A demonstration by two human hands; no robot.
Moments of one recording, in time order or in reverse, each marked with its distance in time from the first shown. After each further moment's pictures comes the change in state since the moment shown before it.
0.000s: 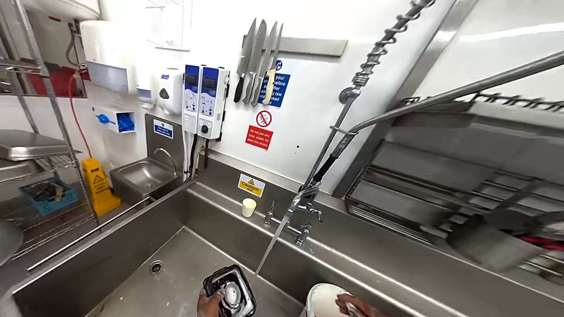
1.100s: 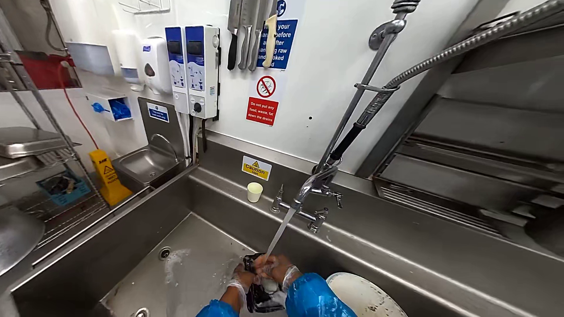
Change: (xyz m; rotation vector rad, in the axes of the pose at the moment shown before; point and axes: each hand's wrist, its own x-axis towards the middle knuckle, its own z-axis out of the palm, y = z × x) left_hand 0.059 -0.007 0.101 0.510 -0.372 -0.182; right_hand 0.146 -0.042 0.159 0.061 -0.612 0.117
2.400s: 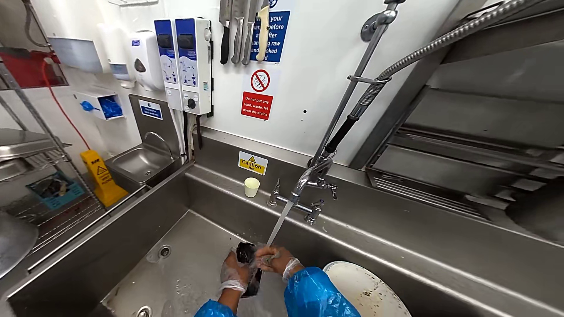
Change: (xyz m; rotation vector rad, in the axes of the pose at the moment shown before) left_hand -0.042 0.030 -0.023 0.426 0.220 0.099; right_hand -0.014 -0.016 0.003 0.175 0.094 0.061
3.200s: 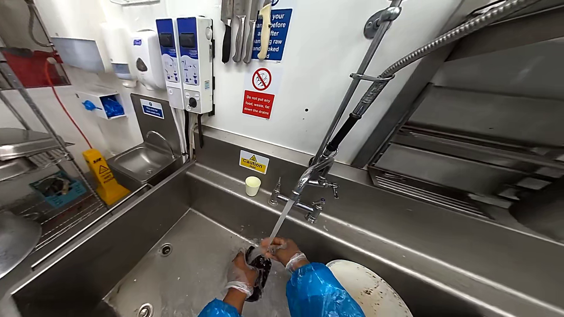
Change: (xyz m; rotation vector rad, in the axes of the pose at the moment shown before) left_hand 0.001 -0.001 0.014 0.056 -0.093 0.081; right_hand -0.006 -0.010 -0.006 0.023 0.125 -0.049
